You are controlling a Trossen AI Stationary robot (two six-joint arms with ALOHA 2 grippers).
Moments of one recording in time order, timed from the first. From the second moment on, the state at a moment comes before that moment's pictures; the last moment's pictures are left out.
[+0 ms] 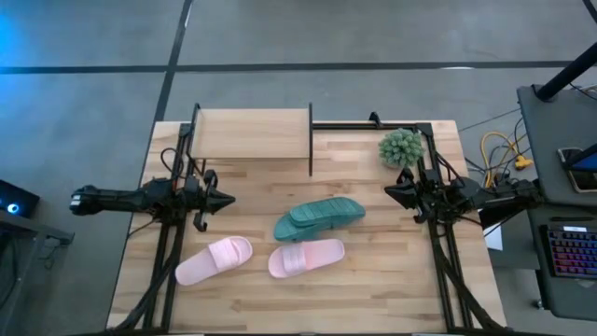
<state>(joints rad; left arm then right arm) -0.05 0.08 0.00 0.15 -0.05 -0.23 0.15 0.03 0.01 0.29 0.21 0.46</state>
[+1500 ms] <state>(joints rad) -0.05 0.08 0.00 0.15 -0.05 -0.23 0.15 0.03 0.01 0.29 0.24 0.94</state>
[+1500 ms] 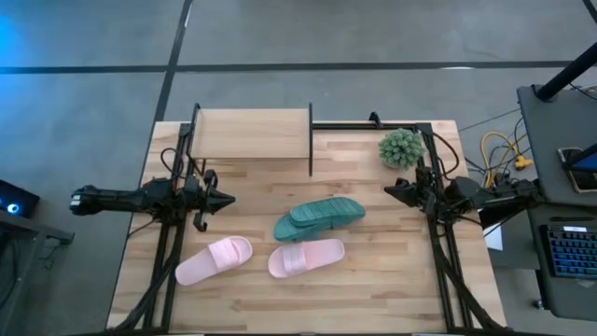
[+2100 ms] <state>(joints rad) -0.05 0.08 0.00 0.15 -0.05 -0.23 0.17 0.30 0.15 0.64 0.26 0.99</state>
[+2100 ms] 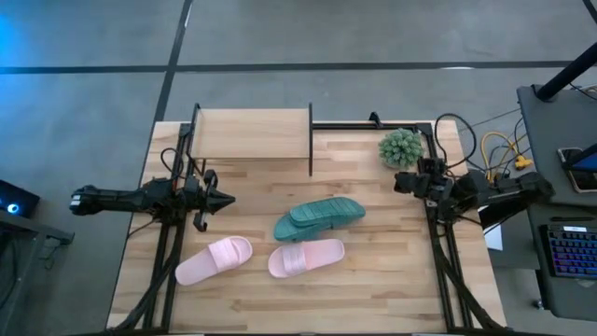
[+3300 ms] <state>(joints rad) -0.05 0.08 0.00 0.15 -0.05 -0.23 0.16 1.02 0.92 -0.73 0.29 0.91</state>
